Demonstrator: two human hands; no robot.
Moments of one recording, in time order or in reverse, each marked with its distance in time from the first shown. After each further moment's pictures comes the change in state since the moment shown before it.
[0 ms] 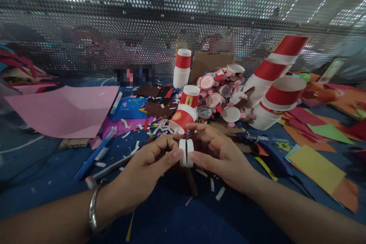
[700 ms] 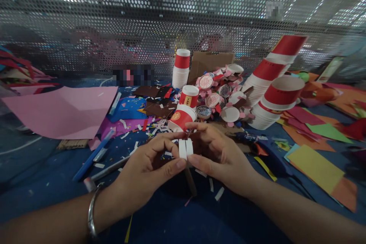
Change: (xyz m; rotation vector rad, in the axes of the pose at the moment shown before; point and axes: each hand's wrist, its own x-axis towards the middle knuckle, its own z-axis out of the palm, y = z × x) left_hand -0.001 0.003 -0.003 0.295 0.052 0.171; right_hand -0.003 -0.007 0.003 -0.070 -0.005 -0.095
